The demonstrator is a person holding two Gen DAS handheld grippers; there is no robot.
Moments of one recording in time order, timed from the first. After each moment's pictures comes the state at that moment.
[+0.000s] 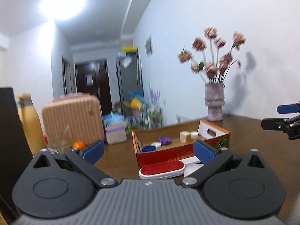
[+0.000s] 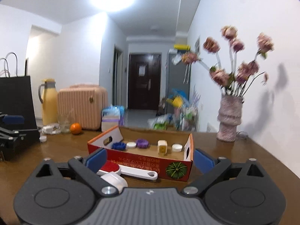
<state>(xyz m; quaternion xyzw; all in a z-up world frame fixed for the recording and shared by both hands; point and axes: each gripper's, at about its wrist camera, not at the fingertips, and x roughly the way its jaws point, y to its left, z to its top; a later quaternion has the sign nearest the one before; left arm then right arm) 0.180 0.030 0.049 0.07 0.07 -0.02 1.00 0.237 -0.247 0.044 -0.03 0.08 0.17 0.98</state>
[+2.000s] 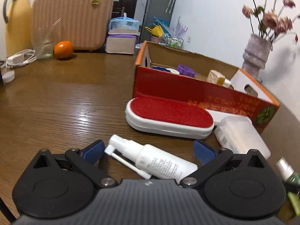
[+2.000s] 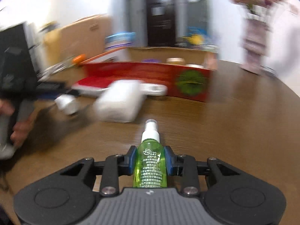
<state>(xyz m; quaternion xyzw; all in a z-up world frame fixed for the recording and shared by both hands) 0.372 0.042 -0.062 -0.09 0.32 0.04 0.94 0.325 -0.265 -0.070 -0.02 0.32 0.20 0.93</state>
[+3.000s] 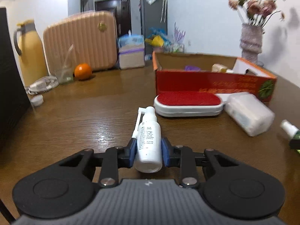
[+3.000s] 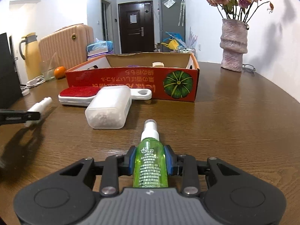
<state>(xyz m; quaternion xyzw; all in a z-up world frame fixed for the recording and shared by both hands) 0.292 0.054 -0.053 0.01 0.27 0.05 0.96 0.318 -0.234 -0.073 -0.02 0.30 0.15 0.94</state>
